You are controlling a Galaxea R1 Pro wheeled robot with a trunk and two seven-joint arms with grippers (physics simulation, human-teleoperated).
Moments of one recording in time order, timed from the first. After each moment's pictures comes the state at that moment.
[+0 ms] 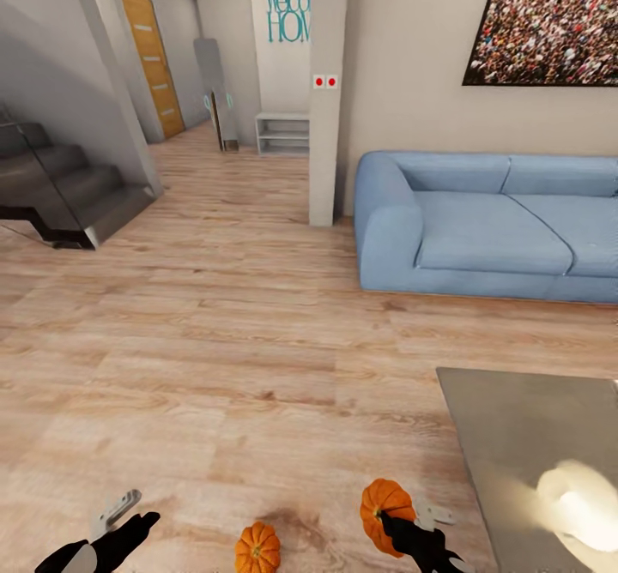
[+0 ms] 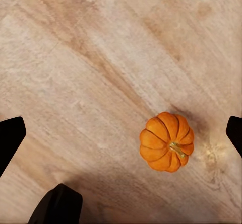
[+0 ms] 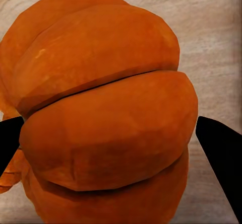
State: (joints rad) left arm -0.38 0.26 0.01 -0.43 0.77 0.27 -0.04; right arm -0.48 -0.01 0.33 -0.13 -0.58 -0.23 0.10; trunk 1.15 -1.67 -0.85
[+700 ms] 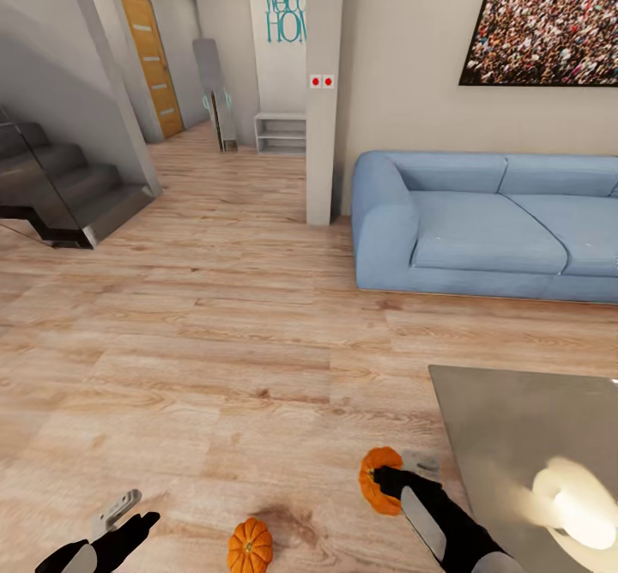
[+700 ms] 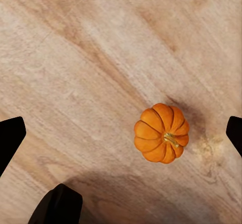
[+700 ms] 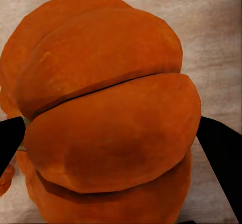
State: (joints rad) left arm -0.38 0.26 0.01 -0.43 0.77 0.27 -0.05; right arm -0.50 -0.01 0.32 -0.58 -0.59 0.28 -0.31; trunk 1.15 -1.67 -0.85
